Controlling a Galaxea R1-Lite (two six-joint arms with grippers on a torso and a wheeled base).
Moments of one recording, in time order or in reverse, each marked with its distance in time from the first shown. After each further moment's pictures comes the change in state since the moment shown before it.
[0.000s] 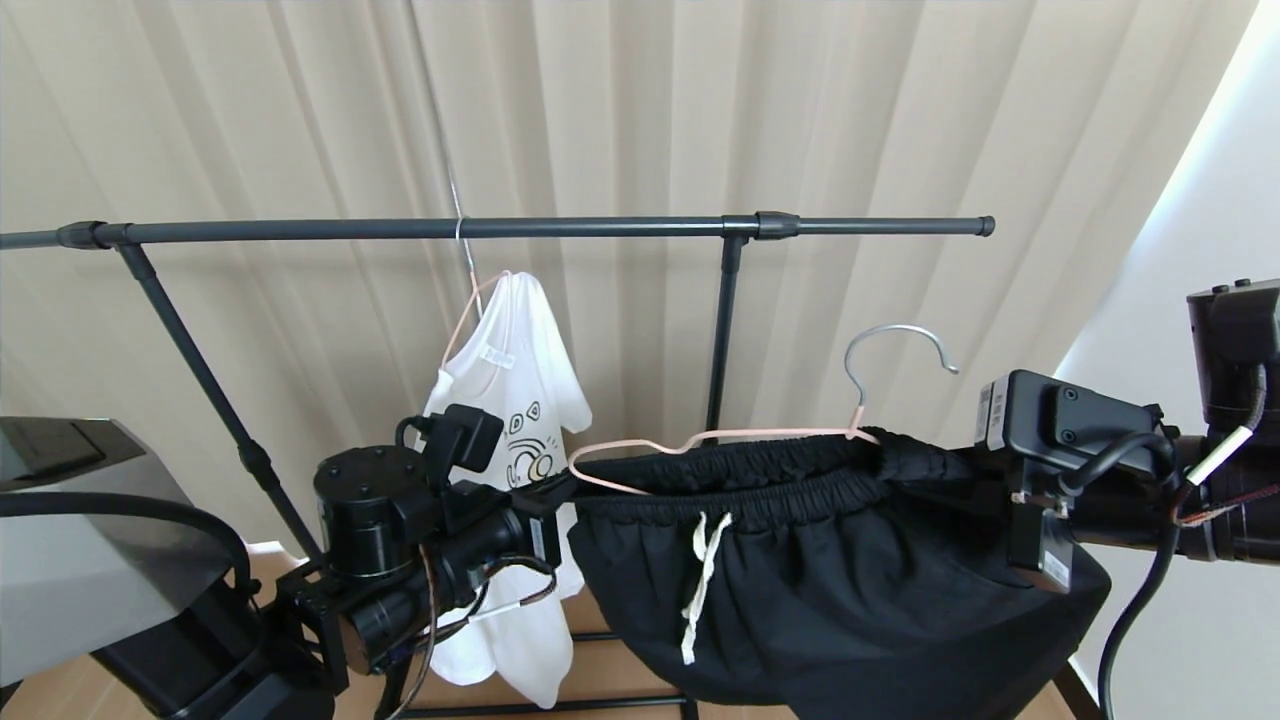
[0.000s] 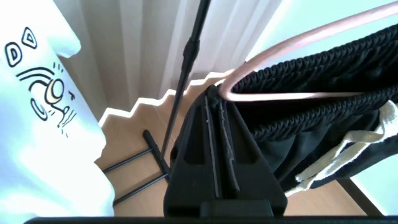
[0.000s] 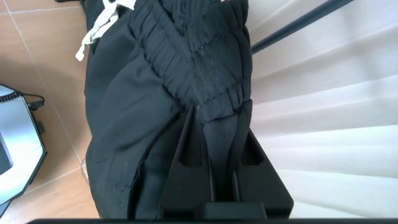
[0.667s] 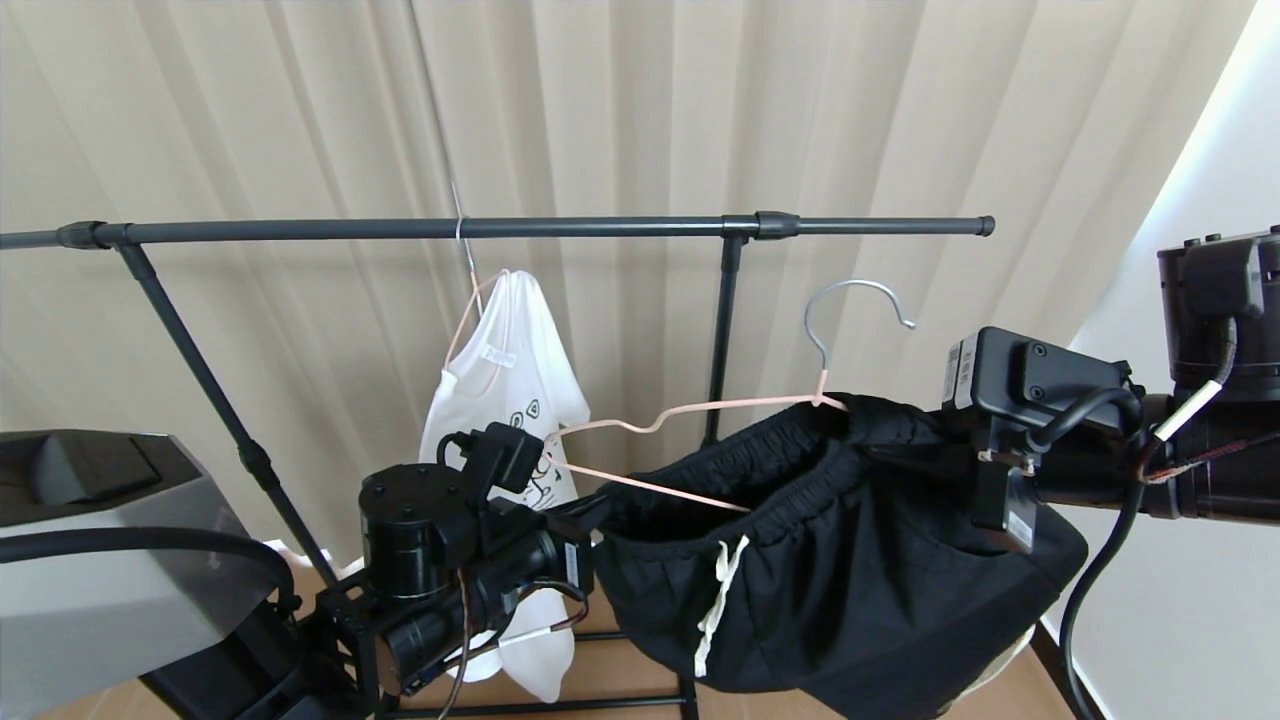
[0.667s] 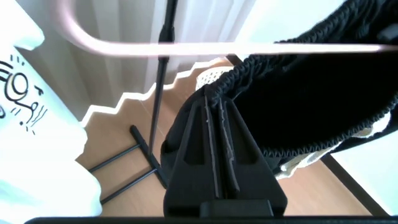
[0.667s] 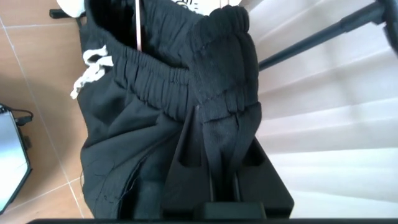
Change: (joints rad) left arm -0.089 0.032 -0.011 0.001 0.001 -0.007; right arm 0.058 0.050 -0.100 0.000 -0.001 0.001
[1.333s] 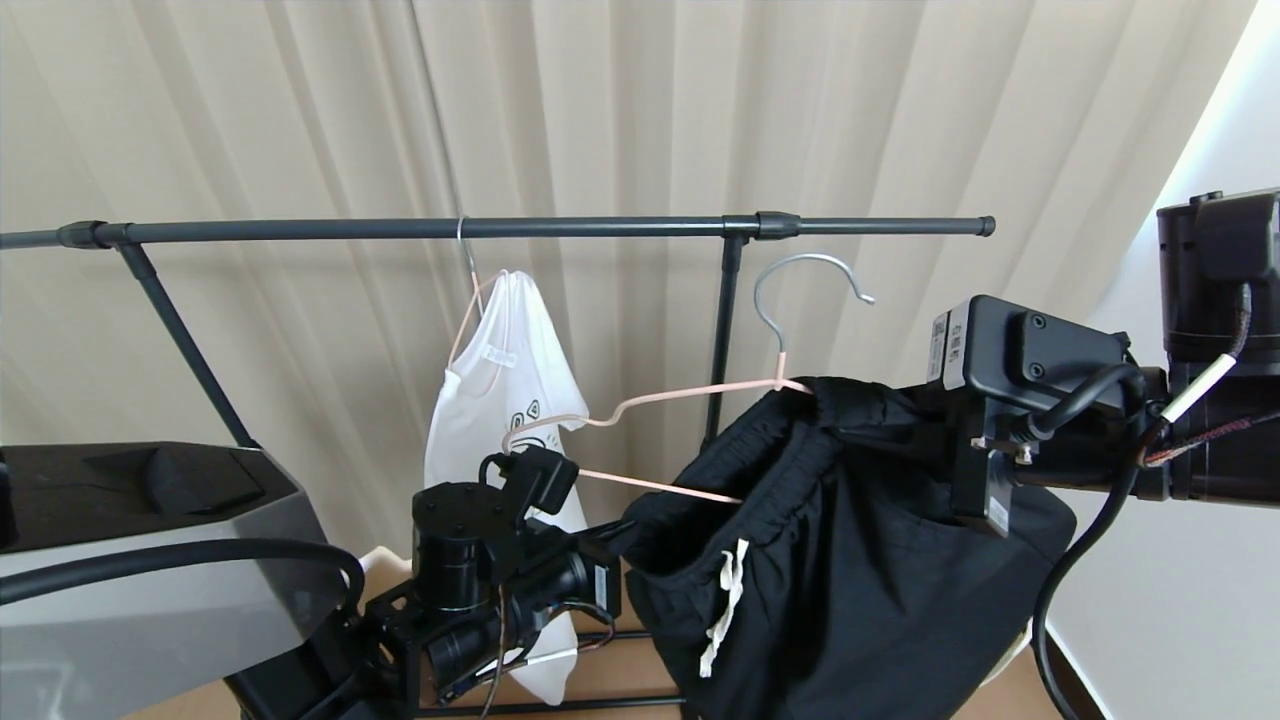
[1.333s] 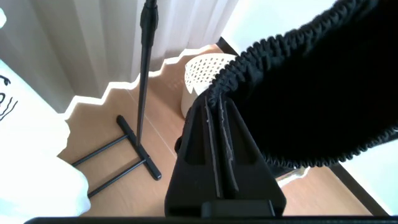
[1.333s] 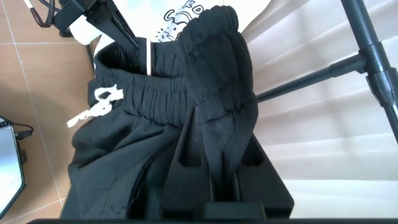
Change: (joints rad) left arm -0.045 0.087 -0.037 -0.001 -0.026 -0.024; right arm 0.090 0.006 -0.072 0.000 0.000 0.000
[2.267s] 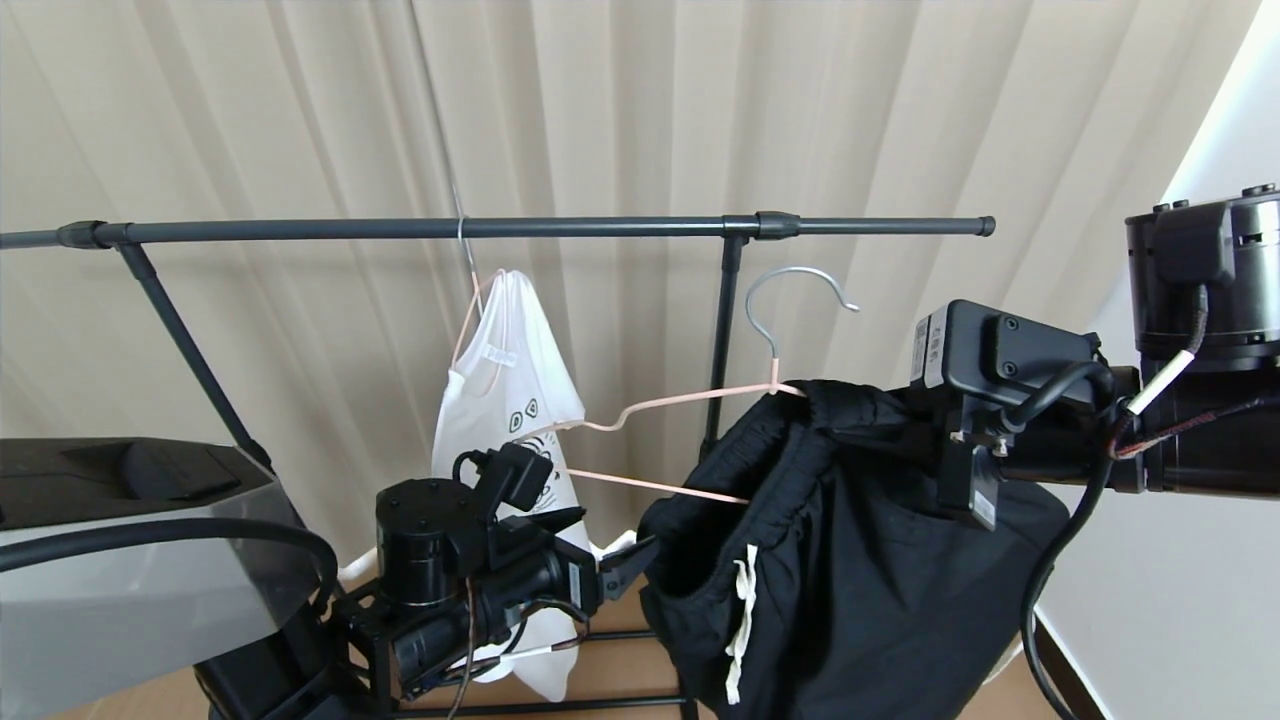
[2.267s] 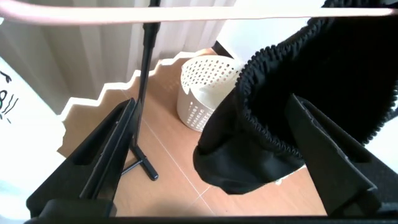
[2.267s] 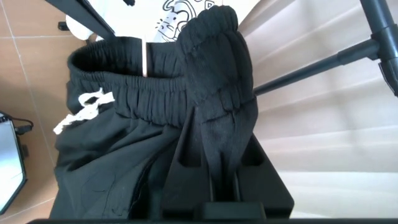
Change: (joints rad) left arm 0.056 -0.009 0.044 -0.047 -0.097 -0.007; right arm -0.022 0.035 -0.011 0.001 0.021 -0.008
